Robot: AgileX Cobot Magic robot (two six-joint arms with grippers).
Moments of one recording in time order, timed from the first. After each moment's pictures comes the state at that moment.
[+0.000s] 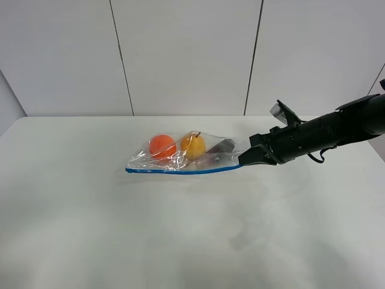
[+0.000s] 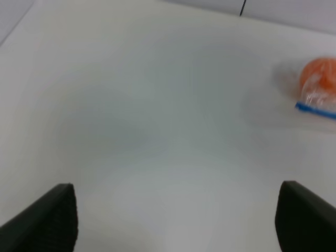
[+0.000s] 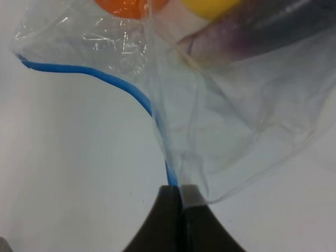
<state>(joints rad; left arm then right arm) 0.07 -0.01 -0.59 0.06 1.13 -0.13 0.03 1.88 -1.01 1.19 0.82 -1.12</state>
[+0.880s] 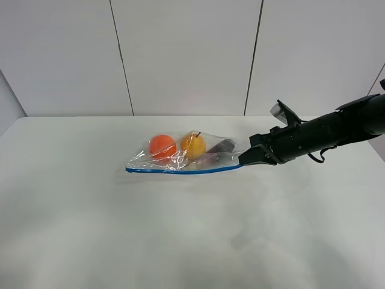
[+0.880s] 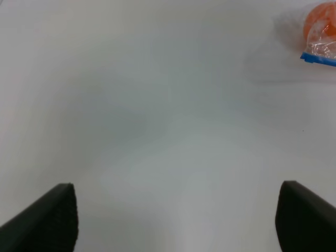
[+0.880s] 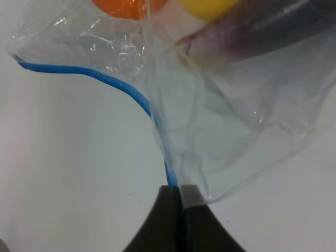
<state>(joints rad) 0.07 -0.01 -0.57 0.03 1.16 -0.03 0.03 1.88 -1.01 1.19 0.82 -1.12</state>
